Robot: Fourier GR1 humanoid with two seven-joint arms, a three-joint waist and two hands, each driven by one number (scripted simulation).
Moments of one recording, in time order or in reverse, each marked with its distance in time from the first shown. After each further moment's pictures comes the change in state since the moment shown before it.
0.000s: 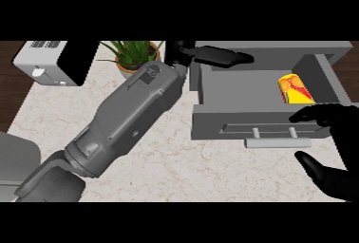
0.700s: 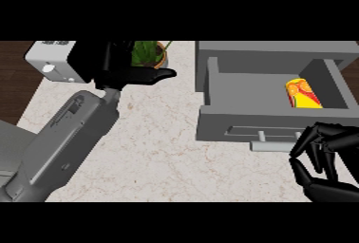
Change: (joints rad) left arm 0.435 0.273 0.056 -0.497 0.027 0.008 0.104; right arm 0.065 -0.107 0.057 -0.035 0.227 0.093 -0.007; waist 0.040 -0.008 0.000
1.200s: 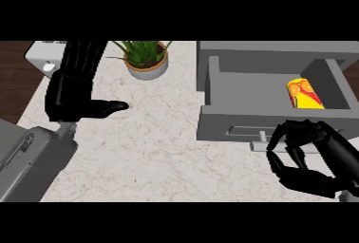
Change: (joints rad) left arm 0.324 0.160 0.070 -0.271 0.031 -0.104 0.013; right arm -0.025 -0.041 0.115 0.125 0.339 -0.016 -0.143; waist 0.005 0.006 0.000
